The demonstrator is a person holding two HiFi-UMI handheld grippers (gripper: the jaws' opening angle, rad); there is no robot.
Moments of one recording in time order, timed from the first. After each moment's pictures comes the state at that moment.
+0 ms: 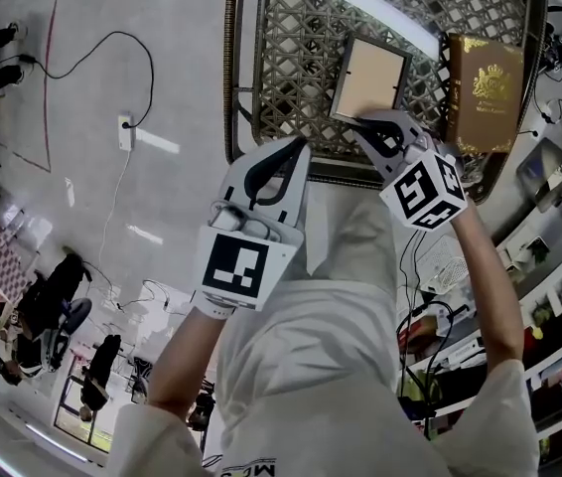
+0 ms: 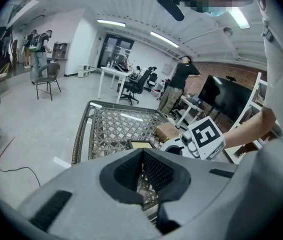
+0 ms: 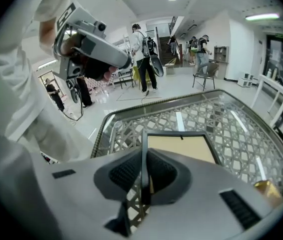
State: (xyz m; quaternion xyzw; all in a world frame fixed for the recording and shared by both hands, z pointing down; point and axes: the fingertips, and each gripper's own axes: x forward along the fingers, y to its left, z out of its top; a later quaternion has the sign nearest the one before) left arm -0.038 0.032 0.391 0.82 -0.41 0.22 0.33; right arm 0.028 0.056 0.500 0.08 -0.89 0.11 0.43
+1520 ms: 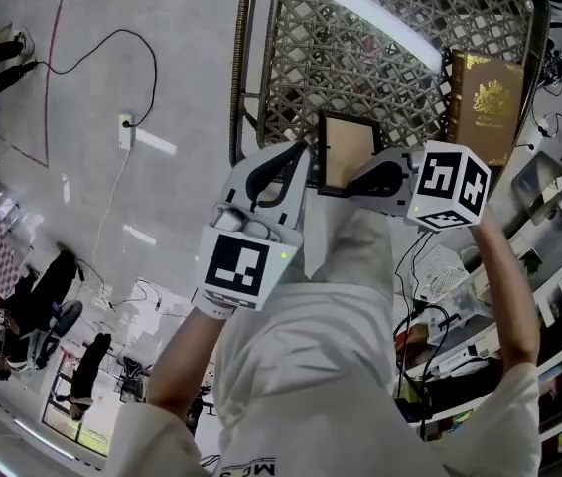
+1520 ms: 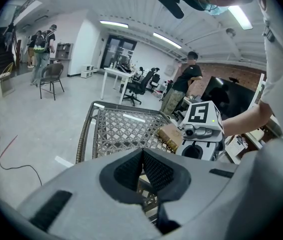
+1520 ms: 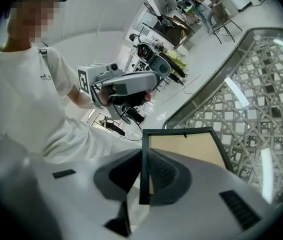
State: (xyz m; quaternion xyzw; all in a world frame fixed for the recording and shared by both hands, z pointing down) left arm -0.047 0.028 0.391 0.82 -0.42 0.21 0.33; right arm 0.012 0.129 0.433 -0.18 -0.83 0.41 0.33
